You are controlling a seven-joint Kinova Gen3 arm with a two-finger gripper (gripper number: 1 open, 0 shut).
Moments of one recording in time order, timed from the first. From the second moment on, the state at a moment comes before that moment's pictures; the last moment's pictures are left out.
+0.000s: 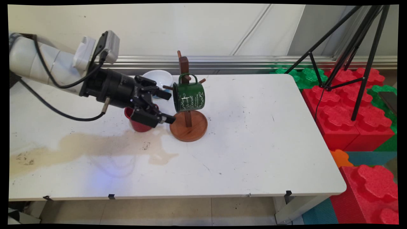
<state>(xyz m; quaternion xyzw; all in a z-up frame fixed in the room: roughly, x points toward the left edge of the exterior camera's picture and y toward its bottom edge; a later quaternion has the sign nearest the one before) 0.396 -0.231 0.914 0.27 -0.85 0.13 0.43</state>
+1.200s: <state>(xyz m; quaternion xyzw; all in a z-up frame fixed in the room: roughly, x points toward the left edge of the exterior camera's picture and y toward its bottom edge) 0.381 -0.241 0.897 0.30 -0.83 0.13 0.45</state>
